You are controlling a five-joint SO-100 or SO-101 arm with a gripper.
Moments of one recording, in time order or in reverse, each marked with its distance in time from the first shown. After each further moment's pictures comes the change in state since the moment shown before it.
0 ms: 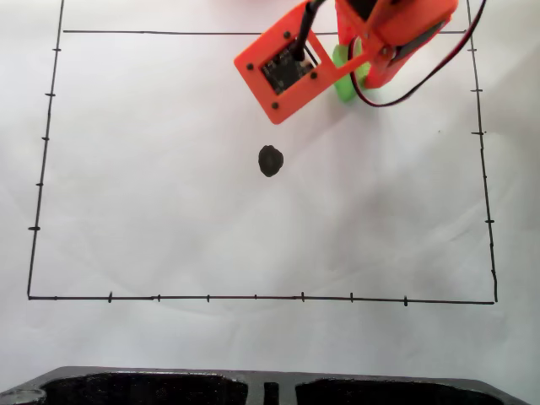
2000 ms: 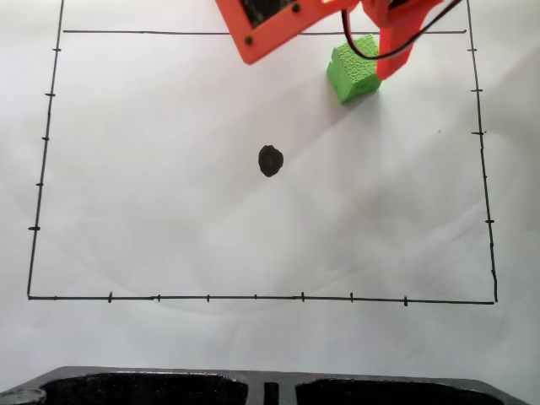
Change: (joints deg) arm -1.1 7.6 -4.7 13.4 6.9
